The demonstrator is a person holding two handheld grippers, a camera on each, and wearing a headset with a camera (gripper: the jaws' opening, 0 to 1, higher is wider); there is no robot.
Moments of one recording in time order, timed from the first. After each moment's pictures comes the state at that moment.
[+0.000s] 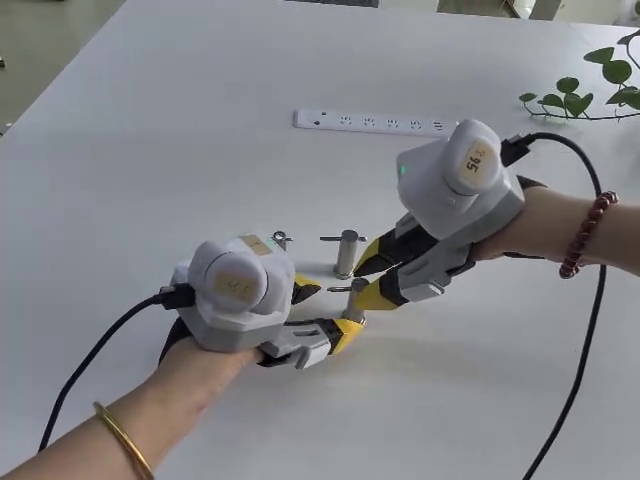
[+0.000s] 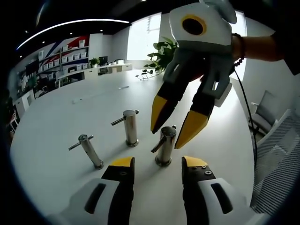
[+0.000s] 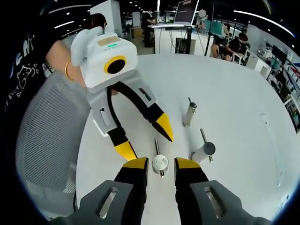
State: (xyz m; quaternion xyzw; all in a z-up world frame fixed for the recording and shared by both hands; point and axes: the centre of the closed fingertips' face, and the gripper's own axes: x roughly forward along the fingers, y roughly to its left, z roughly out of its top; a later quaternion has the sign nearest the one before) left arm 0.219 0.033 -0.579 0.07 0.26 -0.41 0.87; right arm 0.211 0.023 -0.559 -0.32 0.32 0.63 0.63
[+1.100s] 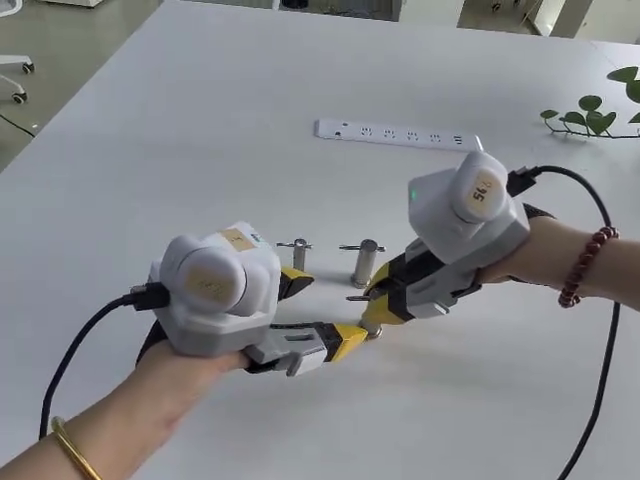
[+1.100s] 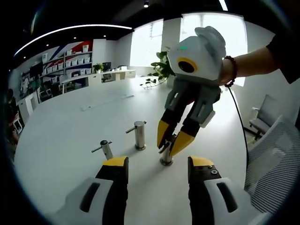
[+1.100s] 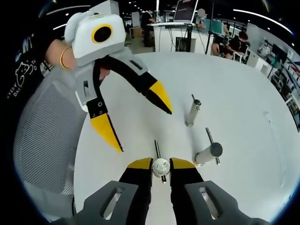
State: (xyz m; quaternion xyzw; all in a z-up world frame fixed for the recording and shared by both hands) left arm 0.210 0.059 -0.545 0.05 0.23 -0.40 0.89; right arm 0.211 0.028 -0.571 -0.32 0.32 0.63 0.63
